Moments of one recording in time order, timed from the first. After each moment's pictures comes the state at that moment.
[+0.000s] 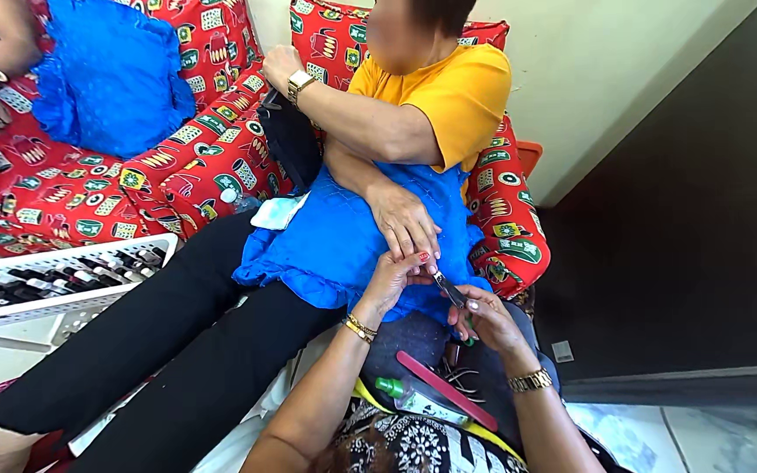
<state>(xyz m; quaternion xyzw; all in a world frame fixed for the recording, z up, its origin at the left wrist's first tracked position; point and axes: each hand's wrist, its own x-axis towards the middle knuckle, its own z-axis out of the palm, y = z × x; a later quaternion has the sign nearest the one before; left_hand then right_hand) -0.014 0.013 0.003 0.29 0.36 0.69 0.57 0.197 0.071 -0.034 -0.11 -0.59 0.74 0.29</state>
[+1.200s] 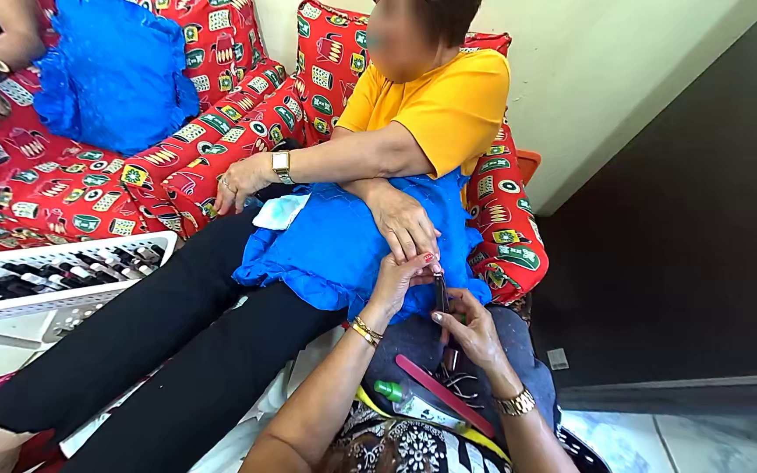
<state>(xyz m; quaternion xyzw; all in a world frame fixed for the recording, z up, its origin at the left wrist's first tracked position) -0.003 0.017 0.010 0.25 0.40 0.71 0.53 0.175 0.033 -0.027 -0.28 -0.71 0.53 0.37</state>
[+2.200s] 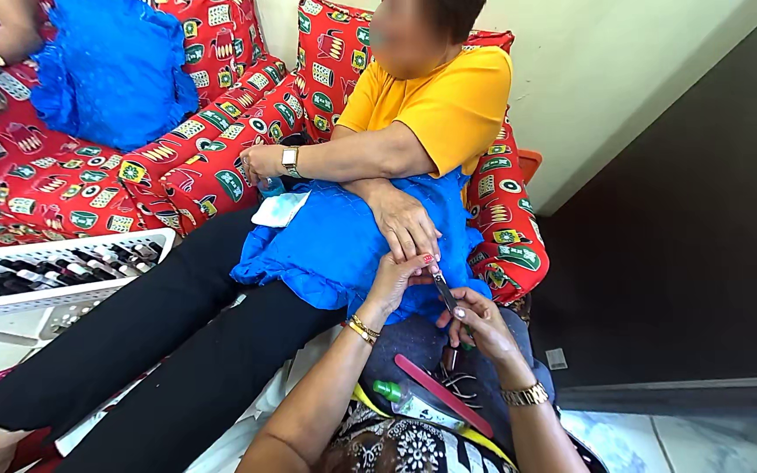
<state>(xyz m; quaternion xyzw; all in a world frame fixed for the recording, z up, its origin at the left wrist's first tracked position) -0.008 0.017 0.009 0.26 0.39 0.70 0.54 0.189 0.053 -0.021 -0.22 -0.62 0.69 0.30</state>
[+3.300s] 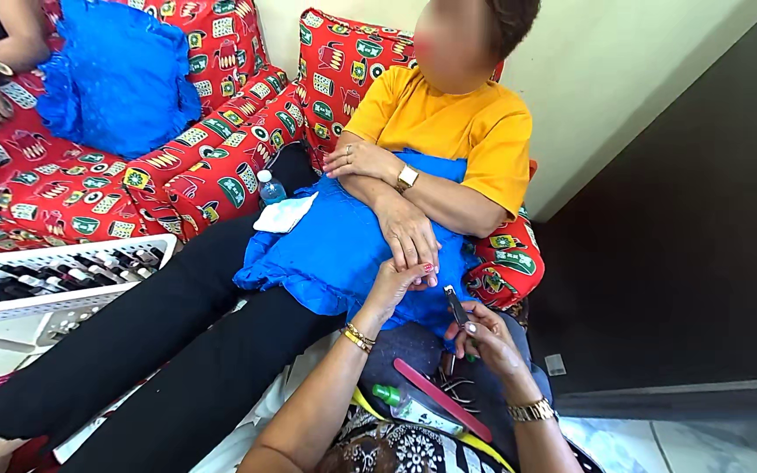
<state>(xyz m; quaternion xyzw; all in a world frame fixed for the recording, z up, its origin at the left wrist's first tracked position) -0.010 0.007 0.020 0.32 0.44 0.66 0.52 0.209 0.049 -0.036 -0.18 -0.60 0.70 0.34</state>
